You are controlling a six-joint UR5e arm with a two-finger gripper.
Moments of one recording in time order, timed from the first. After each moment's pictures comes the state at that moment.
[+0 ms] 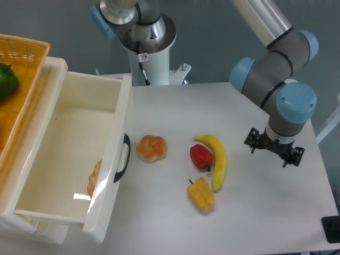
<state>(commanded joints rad) 2.74 -2.13 -1.41 -1.13 1.62 1.23</state>
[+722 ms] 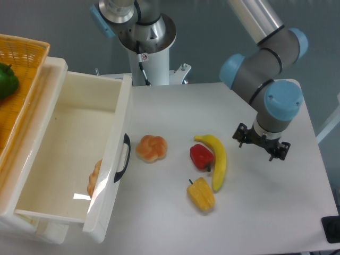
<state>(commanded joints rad) 2.70 -2.02 -1.55 -1.13 1.63 1.20</state>
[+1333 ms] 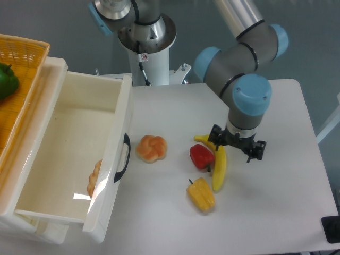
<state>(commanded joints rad) 2.59 -1.97 -1.55 -1.10 1.49 0.89</state>
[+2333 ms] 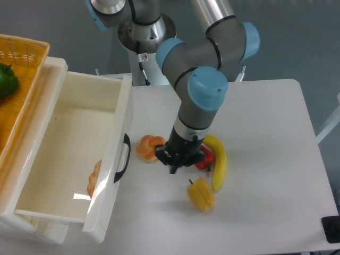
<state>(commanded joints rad) 2.47 -1.94 -1.55 -1.22 1.11 0.35</state>
